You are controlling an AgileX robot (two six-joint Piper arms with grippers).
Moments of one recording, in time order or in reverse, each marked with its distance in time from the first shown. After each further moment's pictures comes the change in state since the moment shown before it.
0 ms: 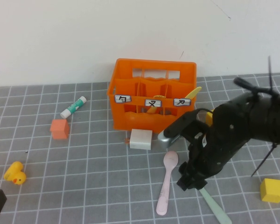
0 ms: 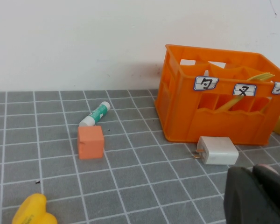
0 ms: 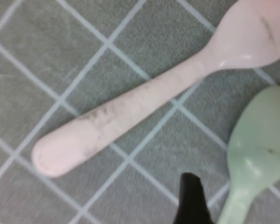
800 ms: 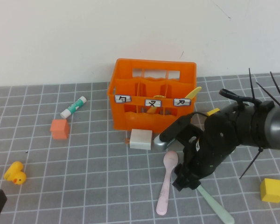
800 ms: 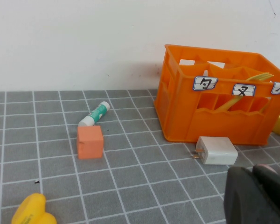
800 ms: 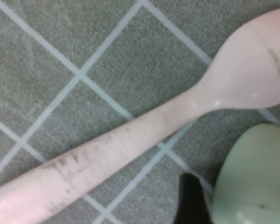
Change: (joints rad) right arm -0.002 0.094 -0.006 -0.031 -0.112 0.000; left arm 0.000 0.000 0.000 -0.003 0.000 0.004
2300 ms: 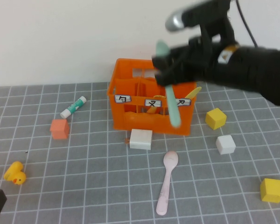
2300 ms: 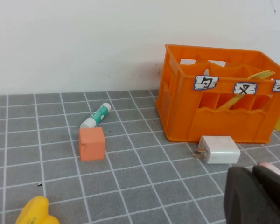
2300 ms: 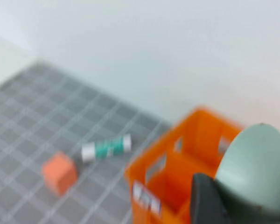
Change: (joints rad) right arm -0.006 -0.351 -0.057 0.300 -0.501 -0.135; left arm 0.000 0.000 0.000 -0.002 0.000 0.025
